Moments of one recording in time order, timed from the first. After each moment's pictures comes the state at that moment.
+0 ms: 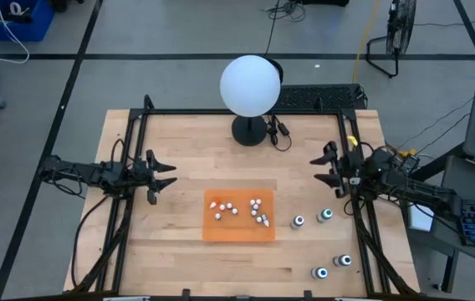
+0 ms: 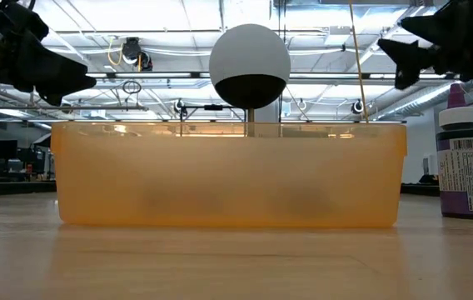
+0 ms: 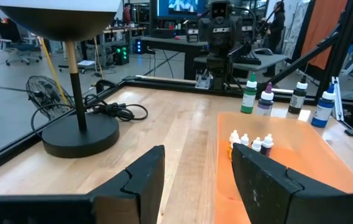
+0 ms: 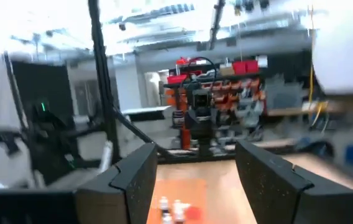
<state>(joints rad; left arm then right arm) -0.22 0.02 0.07 -0.11 -0.37 -0.08 -0.36 0.11 0.02 0.38 -0.45 0.23</state>
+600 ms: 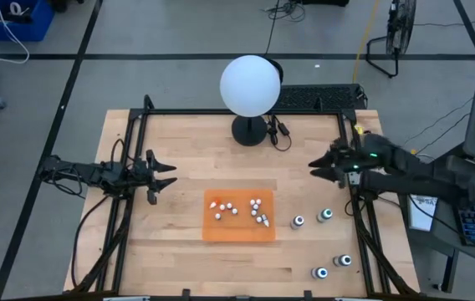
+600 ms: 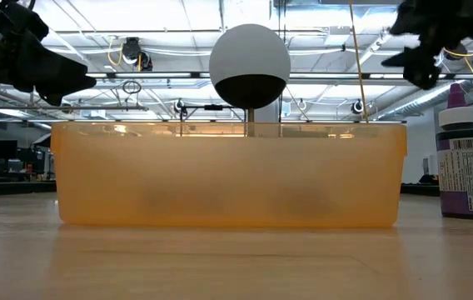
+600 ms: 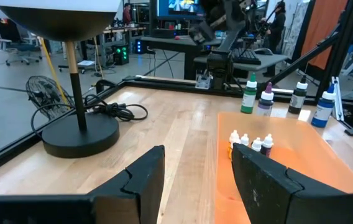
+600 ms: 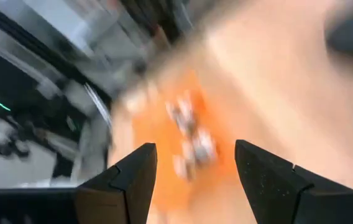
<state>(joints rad) -0.22 0.02 0.07 -0.11 -0.37 -0.08 -0.28 0.44 0.53 -0.43 -0.34 0.59</state>
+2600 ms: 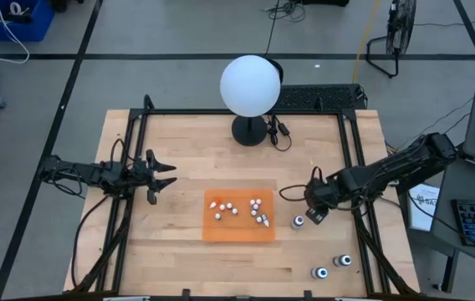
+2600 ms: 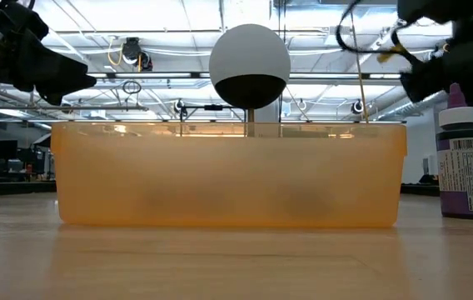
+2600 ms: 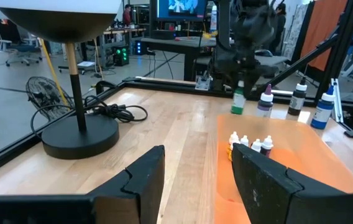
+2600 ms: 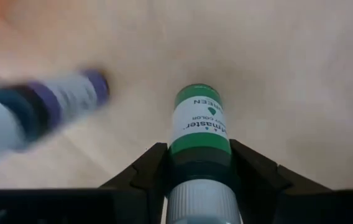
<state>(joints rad) -0.22 0.02 0.07 -0.10 -0.37 -0.08 0.30 1.17 0.70 -0.95 -0.09 1.10</state>
